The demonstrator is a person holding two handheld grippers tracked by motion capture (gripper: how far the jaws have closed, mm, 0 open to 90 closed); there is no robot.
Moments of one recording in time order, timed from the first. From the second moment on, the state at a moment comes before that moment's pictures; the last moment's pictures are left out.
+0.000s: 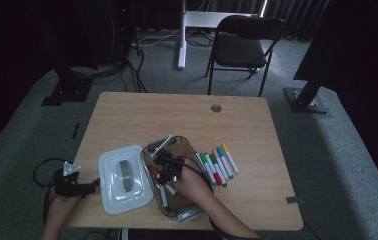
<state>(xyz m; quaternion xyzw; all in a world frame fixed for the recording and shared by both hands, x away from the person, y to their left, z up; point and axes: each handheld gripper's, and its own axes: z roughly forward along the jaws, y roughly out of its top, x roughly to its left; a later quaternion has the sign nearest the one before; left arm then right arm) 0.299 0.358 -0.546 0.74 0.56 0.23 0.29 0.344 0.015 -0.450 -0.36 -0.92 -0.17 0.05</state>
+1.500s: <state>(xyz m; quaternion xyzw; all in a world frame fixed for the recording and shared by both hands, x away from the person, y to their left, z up) 0.299 0.358 -0.546 0.74 0.56 0.23 0.29 0.358 -0.069 -0.378 -0.38 -0.88 -0.27 0.00</state>
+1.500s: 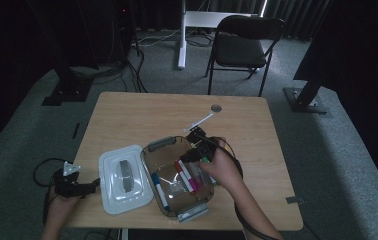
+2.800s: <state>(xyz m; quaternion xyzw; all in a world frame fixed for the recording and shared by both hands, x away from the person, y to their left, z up) 0.299 0.358 -0.546 0.74 0.56 0.23 0.29 0.424 -0.211 -0.490 -0.51 -0.84 -0.17 -0.09</state>
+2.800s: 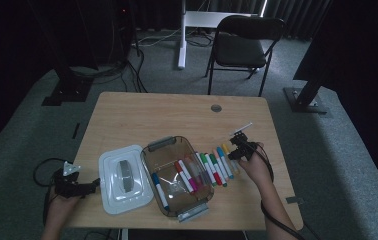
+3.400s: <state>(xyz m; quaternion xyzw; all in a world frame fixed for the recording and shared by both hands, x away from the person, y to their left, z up) 0.299 0.357 -0.546 0.74 0.56 0.23 0.29 0.431 -0.209 -0.508 -0.53 -0.83 -0.15 -0.07</state>
